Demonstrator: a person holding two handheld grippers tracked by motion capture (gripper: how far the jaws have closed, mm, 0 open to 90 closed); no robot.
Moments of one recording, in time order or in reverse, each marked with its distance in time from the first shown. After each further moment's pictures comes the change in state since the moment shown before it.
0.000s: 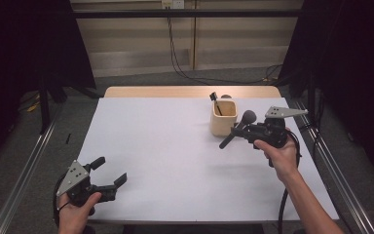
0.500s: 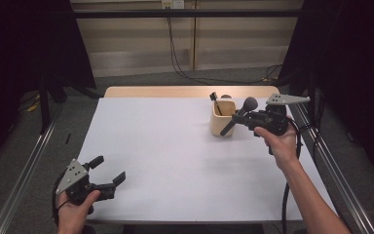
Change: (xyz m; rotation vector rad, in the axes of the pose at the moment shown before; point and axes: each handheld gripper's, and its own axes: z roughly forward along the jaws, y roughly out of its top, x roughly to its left) left arm 0.004 0.001 0.001 0.010 0.011 -0.004; right arm -0.010 0.028 0.003 -0.028 -0.041 -0.024
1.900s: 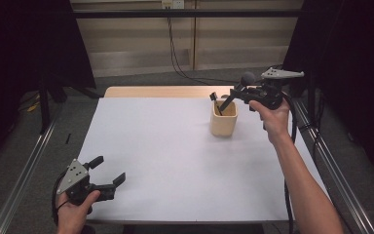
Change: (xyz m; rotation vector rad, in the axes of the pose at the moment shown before) left arm 0.000 0.001 0.000 0.016 0.000 0.033; right arm -0.035 0.045 0.028 -0.033 -0.098 -0.007
